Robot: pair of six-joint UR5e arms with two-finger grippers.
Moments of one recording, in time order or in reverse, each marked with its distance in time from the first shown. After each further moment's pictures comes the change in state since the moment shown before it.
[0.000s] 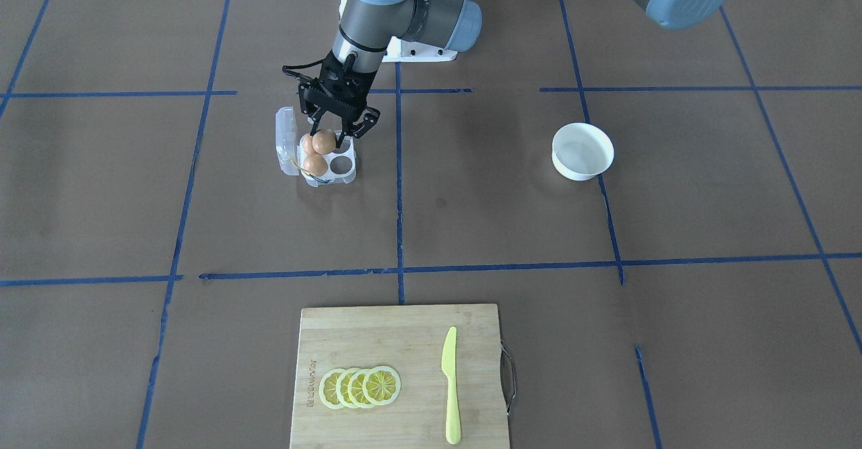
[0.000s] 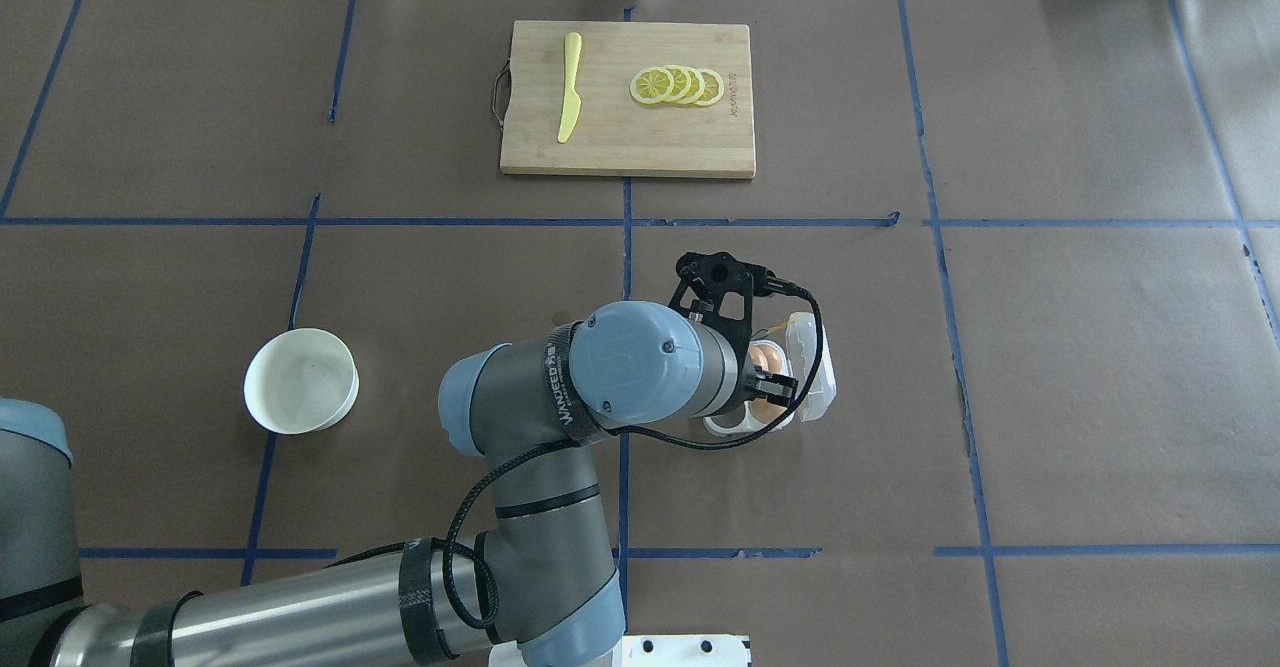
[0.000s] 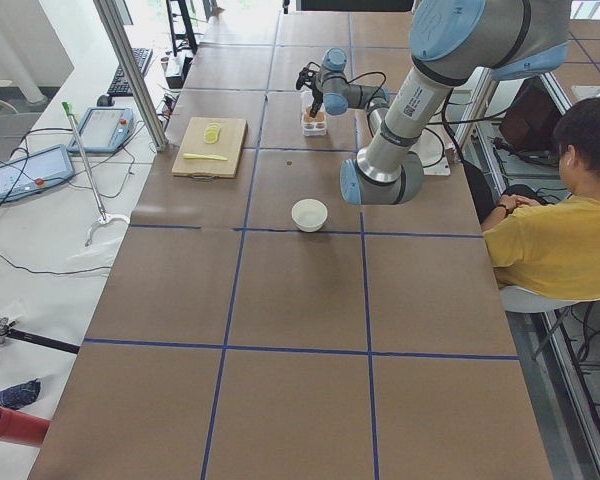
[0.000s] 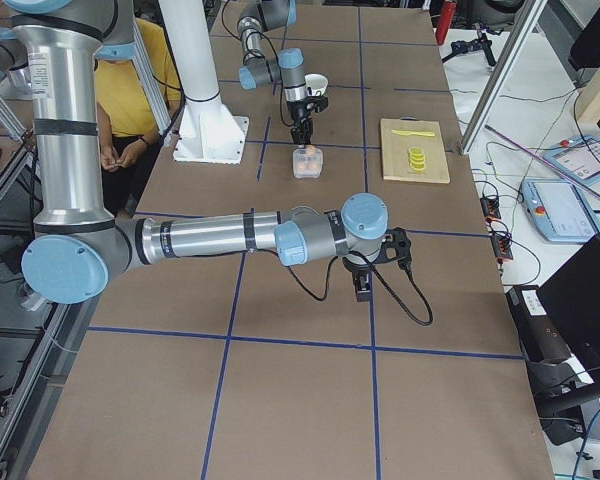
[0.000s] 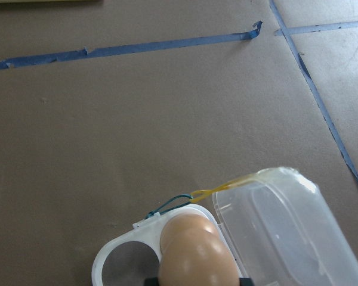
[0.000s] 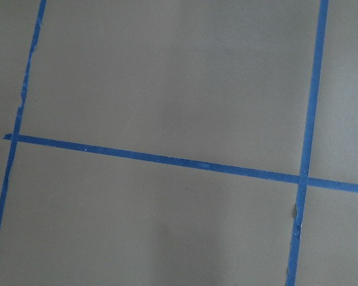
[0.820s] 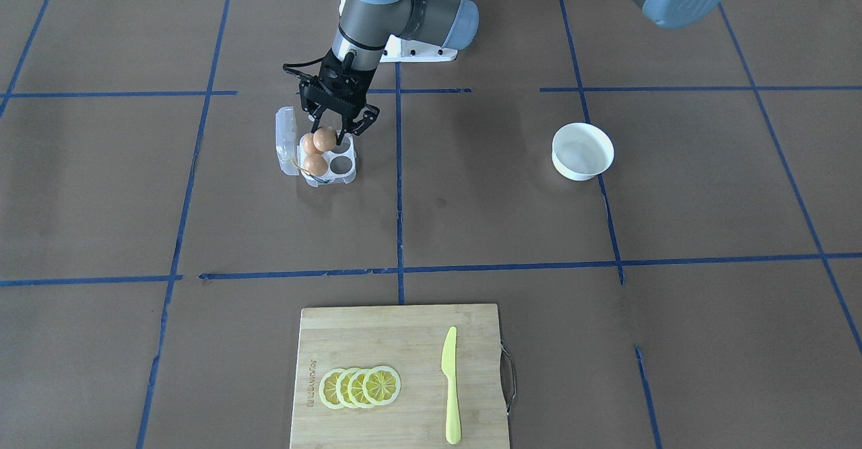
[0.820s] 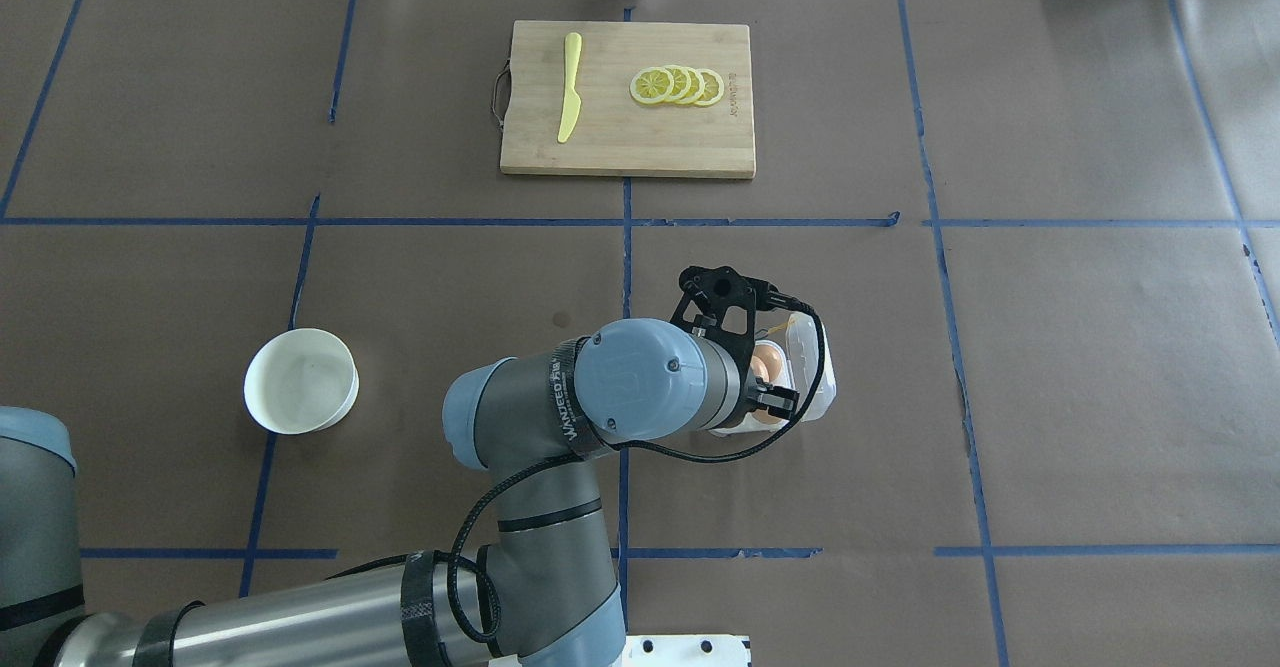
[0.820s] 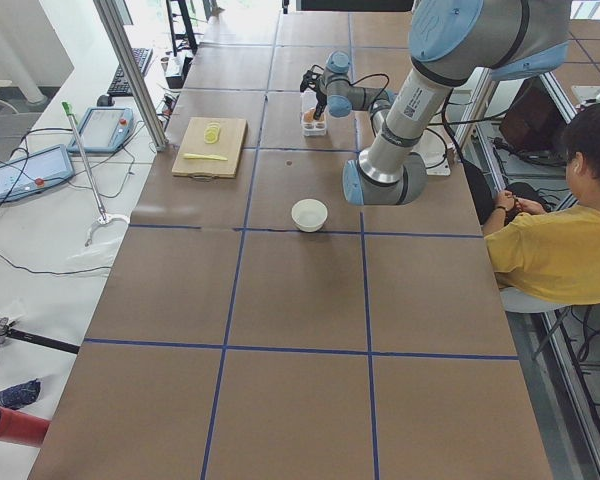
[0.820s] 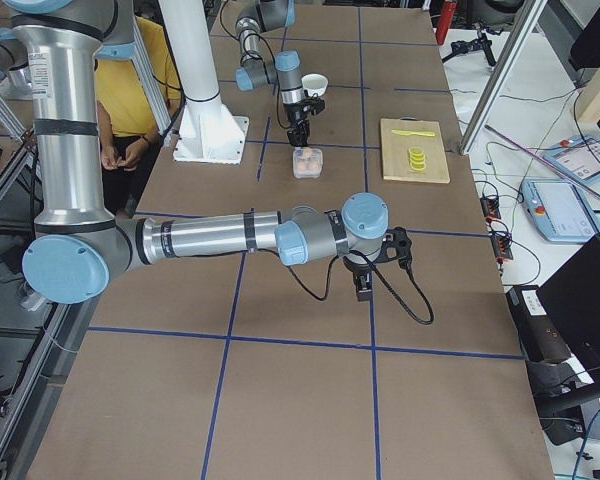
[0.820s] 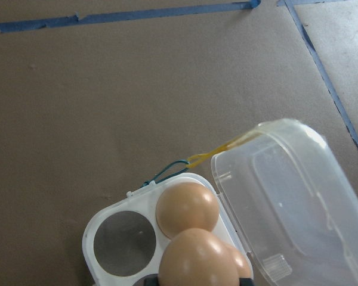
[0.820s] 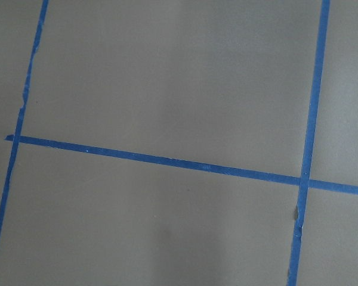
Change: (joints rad) left arm 0.012 0.003 0.002 0.000 0.018 0.001; right arm -0.001 0.002 0.001 0.002 0.000 0.001
